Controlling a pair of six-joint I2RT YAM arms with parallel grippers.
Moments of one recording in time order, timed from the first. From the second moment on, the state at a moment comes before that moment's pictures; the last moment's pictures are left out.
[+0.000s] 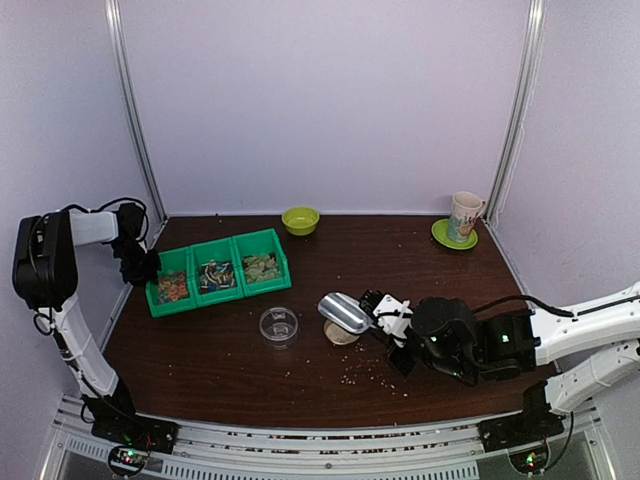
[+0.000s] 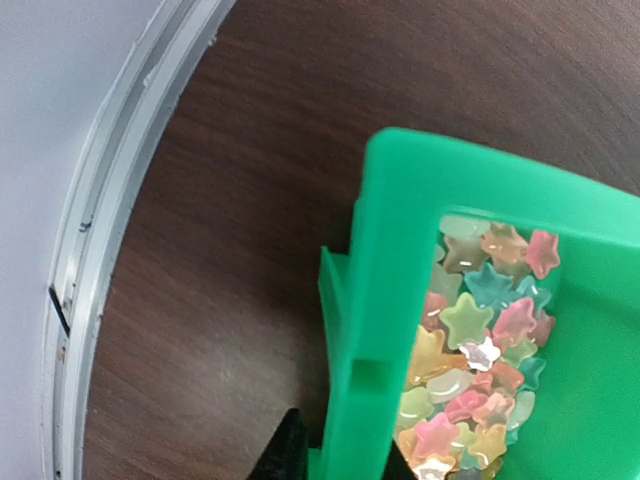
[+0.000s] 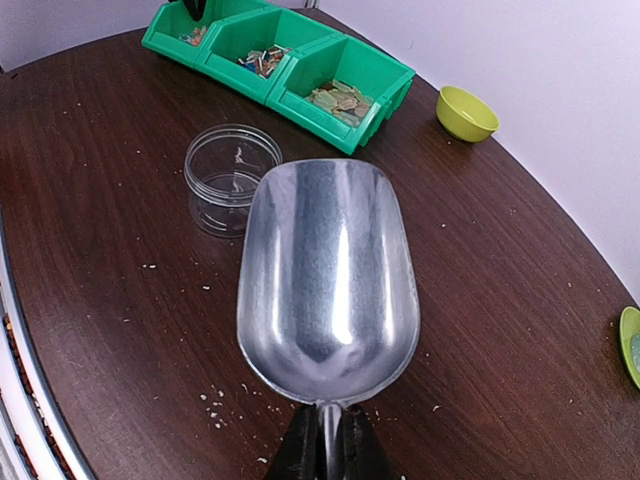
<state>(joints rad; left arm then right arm) 0.13 1.83 1.26 -0.69 -0.01 -0.33 1.29 1.19 0.70 -0.10 0.51 0.03</state>
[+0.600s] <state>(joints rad) 0.03 1.54 0.92 -0.62 -0.02 -0.60 1.30 1.24 0.70 -0.07 0.50 0.03</state>
